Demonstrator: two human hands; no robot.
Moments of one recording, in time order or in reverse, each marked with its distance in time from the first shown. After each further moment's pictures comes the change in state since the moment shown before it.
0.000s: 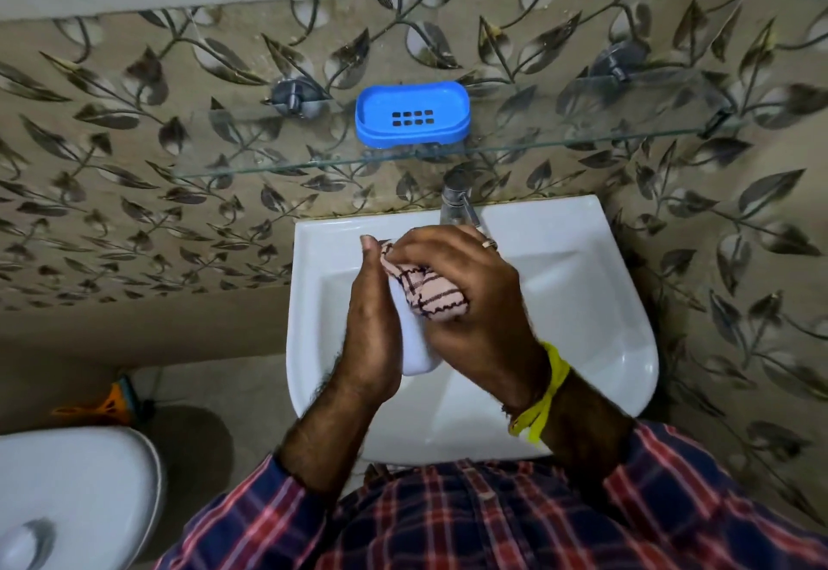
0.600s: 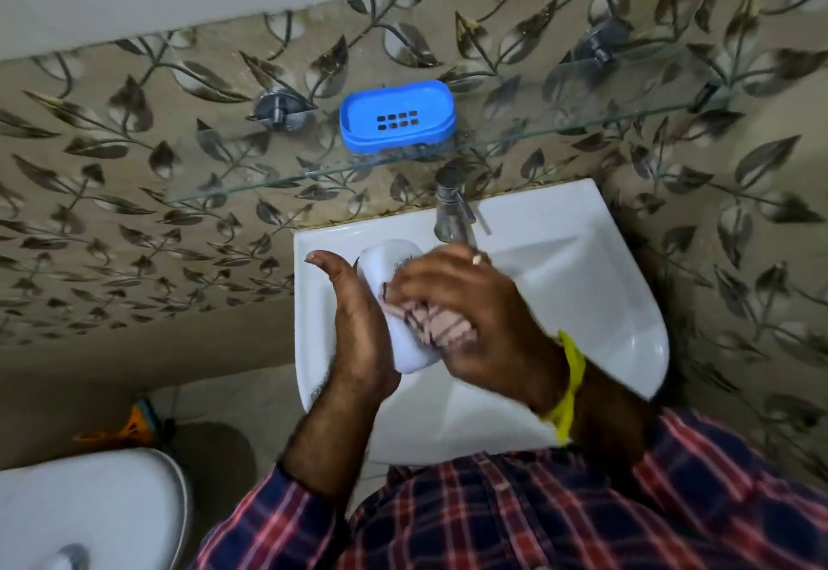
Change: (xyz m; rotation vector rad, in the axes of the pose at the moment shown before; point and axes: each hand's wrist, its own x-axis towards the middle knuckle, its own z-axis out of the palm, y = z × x) left_hand 0.001 0.013 -0.008 0.278 0.323 -0.046; right_hand -0.017 0.019 -0.005 0.011 -0.186 -0.151
